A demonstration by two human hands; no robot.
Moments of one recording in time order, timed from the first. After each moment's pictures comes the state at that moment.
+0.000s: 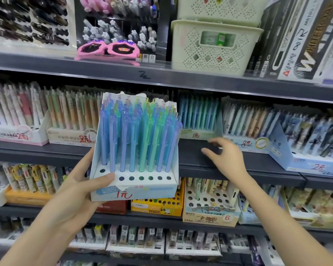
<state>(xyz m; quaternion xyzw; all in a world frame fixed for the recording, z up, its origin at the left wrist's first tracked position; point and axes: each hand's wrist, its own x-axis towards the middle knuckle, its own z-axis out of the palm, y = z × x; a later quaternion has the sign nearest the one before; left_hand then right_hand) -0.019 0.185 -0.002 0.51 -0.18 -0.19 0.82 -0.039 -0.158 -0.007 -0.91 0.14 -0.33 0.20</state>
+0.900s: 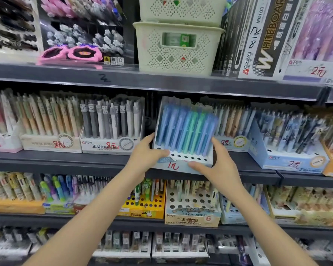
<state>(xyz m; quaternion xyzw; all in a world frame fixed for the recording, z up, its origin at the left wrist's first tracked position) 0.000 0.004 0.025 0.73 -0.19 -0.12 0.64 -0.102 -0.166 0.000 -0.89 0.14 -0.27 0.35</state>
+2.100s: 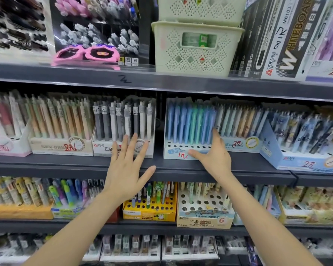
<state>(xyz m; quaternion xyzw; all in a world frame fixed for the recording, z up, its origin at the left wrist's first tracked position) 0.064 0.078 -0.049 0.89 -0.35 0.29 0.09 -0.033 -0.145 0.002 -0.88 0.24 -0.30 0.27</state>
